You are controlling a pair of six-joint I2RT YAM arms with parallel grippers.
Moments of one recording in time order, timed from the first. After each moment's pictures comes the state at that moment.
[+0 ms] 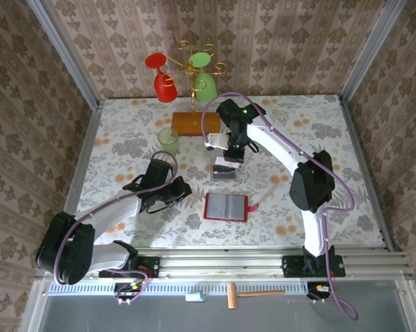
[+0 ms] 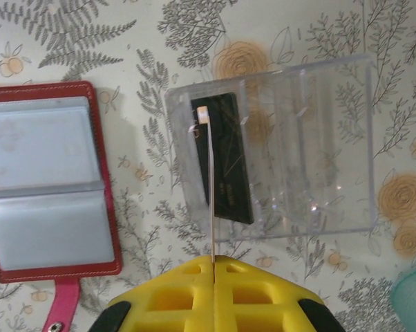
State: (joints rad) left arm -0.54 1.25 0.57 -0.19 0.40 -0.98; right arm 0.55 2.06 1.97 -1.28 -0.11 -0.82
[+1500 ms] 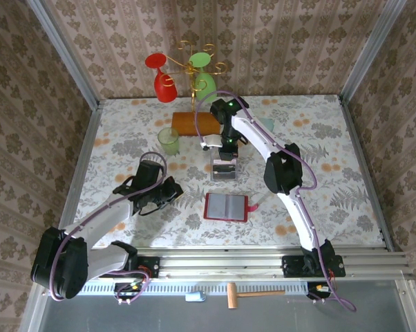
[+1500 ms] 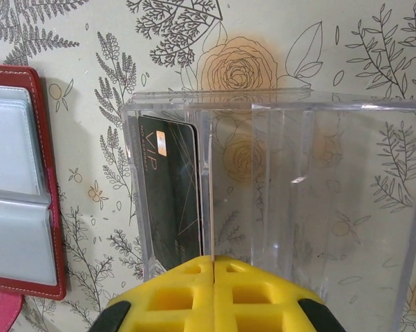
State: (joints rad) left arm -0.47 1.14 0.56 -0.32 0.39 -0.97; right arm 0.50 2.50 2.47 -1.56 -0.18 -0.99
